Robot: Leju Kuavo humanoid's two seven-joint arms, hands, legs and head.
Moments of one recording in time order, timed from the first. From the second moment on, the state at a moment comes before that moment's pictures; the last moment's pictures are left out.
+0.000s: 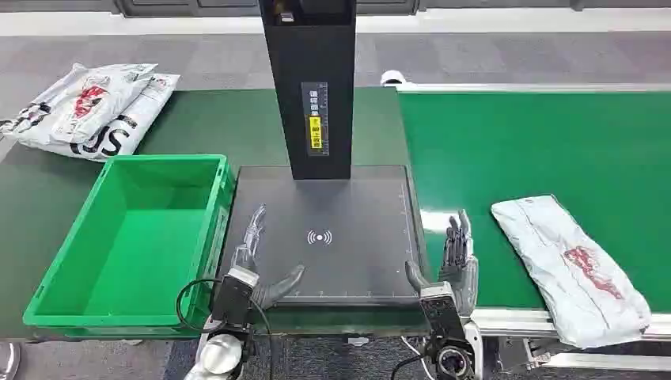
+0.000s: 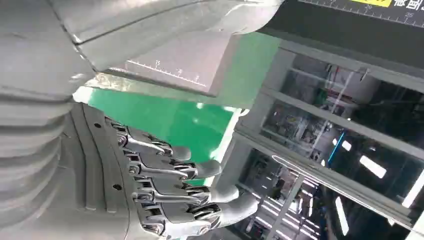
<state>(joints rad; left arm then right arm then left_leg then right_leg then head) -0.12 -0.13 -0.34 -1.17 -0.25 0.30 -0.57 -0.01 0.14 0.19 -1.22 0.35 -0.56 -0.60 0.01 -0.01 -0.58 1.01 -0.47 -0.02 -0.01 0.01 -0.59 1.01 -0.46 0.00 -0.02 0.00</state>
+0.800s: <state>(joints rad) -0.12 -0.13 -0.34 -1.19 -0.27 0.29 -0.55 -0.05 0.12 0.00 -1.17 0.53 -0.70 -0.52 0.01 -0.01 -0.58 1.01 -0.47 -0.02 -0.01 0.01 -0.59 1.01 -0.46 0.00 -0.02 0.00</state>
